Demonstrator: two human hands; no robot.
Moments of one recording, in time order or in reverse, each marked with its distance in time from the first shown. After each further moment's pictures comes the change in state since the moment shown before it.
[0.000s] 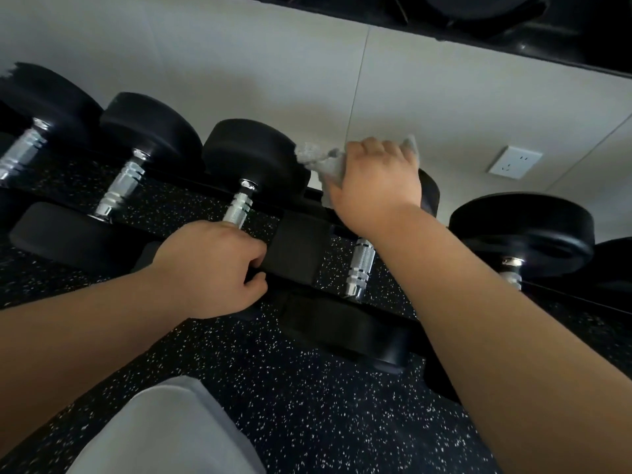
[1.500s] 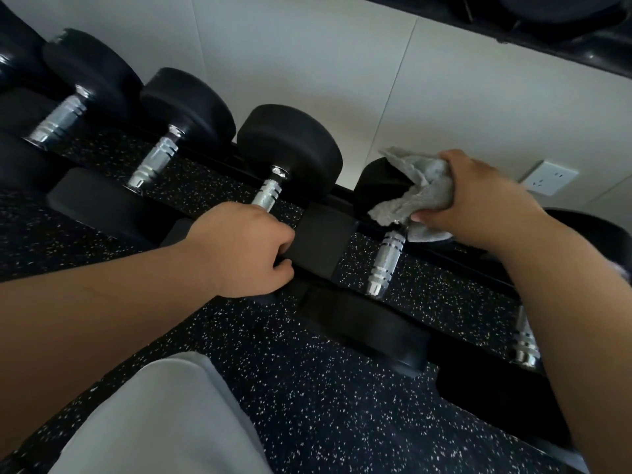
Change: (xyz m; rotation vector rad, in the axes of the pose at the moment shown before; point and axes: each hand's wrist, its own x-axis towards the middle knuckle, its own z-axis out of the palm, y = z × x) left_hand 0.003 0.003 -0.003 -0.033 -0.026 -0.063; right_hand -0.016 0.079 -0.024 0.191 -0.307 0.039
